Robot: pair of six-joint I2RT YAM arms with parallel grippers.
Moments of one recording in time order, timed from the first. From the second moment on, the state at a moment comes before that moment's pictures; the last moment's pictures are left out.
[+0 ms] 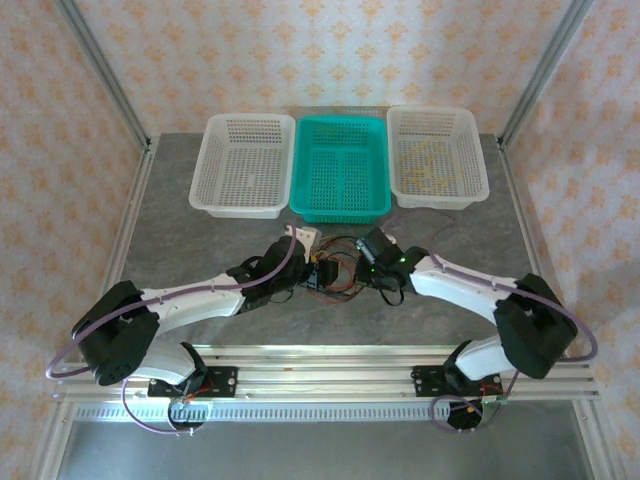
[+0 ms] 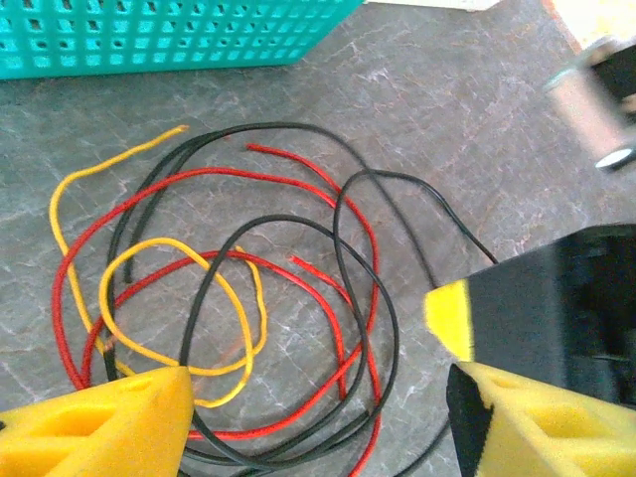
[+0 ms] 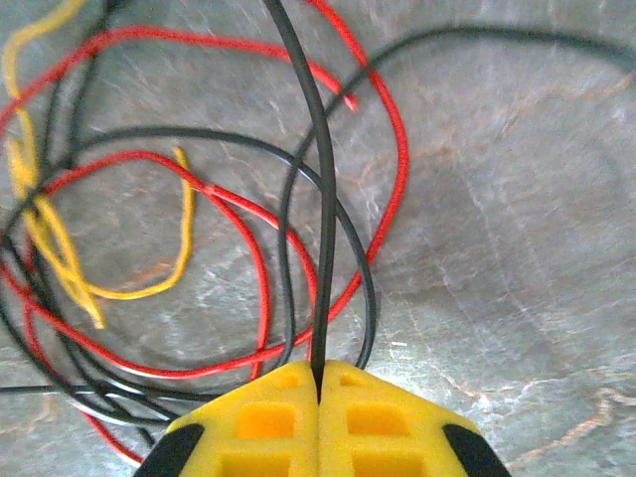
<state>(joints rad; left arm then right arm) -0.78 1.38 0.67 0.10 -0.01 -0.56 0.73 1.38 0.80 -0.49 0.09 0.87</state>
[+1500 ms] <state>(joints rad) -0.62 1.33 0.95 0.05 -0.01 -0.36 0.72 1.05 1.23 -0.62 0.43 0.24</state>
